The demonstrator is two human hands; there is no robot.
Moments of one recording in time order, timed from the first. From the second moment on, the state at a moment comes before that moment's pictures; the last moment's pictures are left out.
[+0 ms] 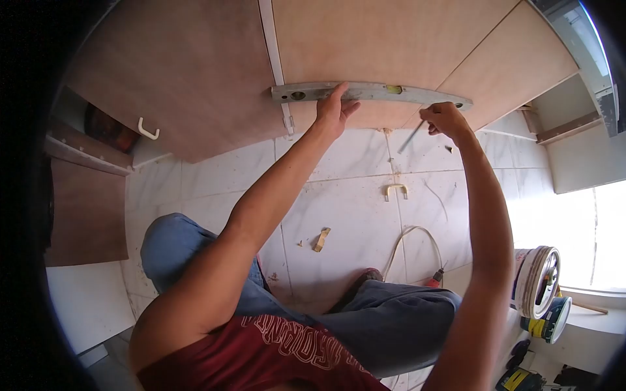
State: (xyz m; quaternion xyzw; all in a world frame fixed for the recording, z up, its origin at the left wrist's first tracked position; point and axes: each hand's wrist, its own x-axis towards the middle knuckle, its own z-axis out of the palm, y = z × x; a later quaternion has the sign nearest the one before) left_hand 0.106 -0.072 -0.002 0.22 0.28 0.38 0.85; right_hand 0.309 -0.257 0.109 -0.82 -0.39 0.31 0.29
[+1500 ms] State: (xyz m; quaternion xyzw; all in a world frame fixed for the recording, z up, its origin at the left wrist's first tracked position) left_hand 0.099 -0.072 0.018 0.22 0.31 0.36 0.85; right_hand 0.339 -0.185 0.011 -0.68 -0.10 0.28 0.68
